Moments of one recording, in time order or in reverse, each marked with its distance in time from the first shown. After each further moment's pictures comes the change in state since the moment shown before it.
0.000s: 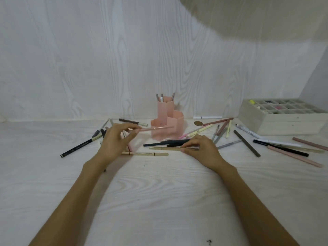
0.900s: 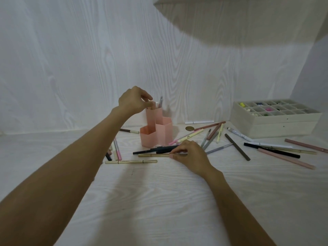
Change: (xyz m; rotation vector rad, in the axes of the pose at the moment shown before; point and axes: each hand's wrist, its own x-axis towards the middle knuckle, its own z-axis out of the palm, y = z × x) left_hand 0.138 0.073 0.021 0.366 -0.054 -0.053; right_hand -0.002 -0.001 -0.002 0.007 0.010 -0.037
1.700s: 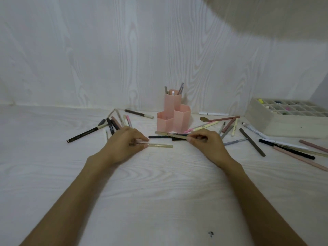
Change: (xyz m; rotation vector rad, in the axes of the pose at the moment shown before) left_hand -0.156 -0.103 0.032 -0.056 -0.171 0.139; right_hand -0.003 -0.017 -0.005 0.118 0.051 0.046
